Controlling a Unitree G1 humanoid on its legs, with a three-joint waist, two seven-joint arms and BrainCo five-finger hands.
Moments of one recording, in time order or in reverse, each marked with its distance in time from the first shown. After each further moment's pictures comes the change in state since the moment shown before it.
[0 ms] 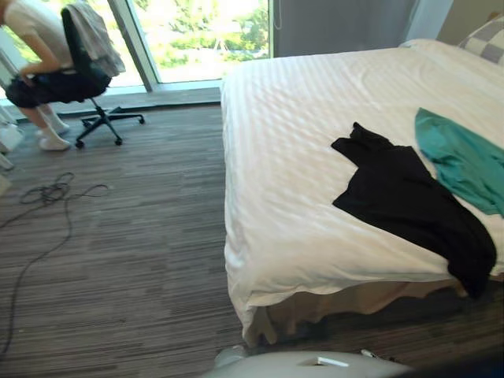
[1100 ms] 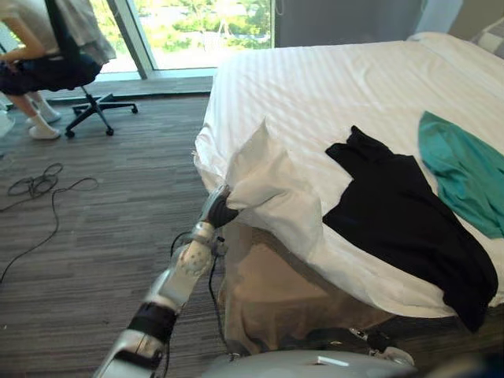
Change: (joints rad) left arm -0.322 0.256 -0.413 -0.948 0.128 -0.440 0.098; right arm -0.085 0.000 0.087 -0.076 -0.236 0.092 0.083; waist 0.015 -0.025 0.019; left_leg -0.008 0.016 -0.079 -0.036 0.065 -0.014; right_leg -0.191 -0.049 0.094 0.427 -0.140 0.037
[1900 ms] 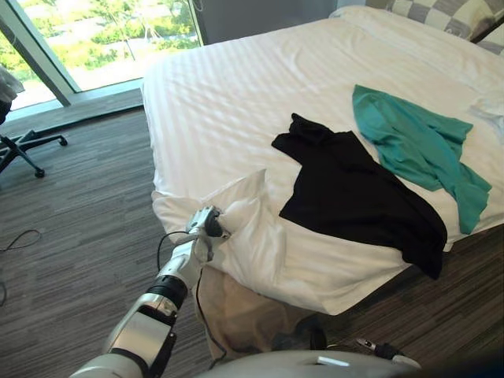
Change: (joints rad) left arm -0.364 -0.037 -0.131 0.651 0.330 0.354 0.082; right arm 0.032 -0.027 -0.005 -0.008 0.021 0.035 -0.010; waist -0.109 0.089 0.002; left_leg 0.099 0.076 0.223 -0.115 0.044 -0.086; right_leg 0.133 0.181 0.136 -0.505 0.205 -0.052
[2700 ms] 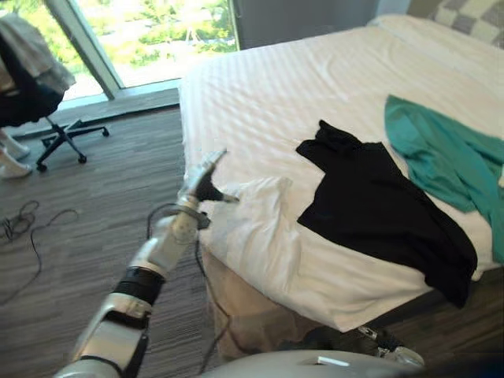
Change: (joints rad) left arm 0.046 0.118 -0.011 -0.308 -0.124 -0.151 -0.062; right arm -0.018 -0.018 -0.066 0.044 -0.014 -0.031 0.067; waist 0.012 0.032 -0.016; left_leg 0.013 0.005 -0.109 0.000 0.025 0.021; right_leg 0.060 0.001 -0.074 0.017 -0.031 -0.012
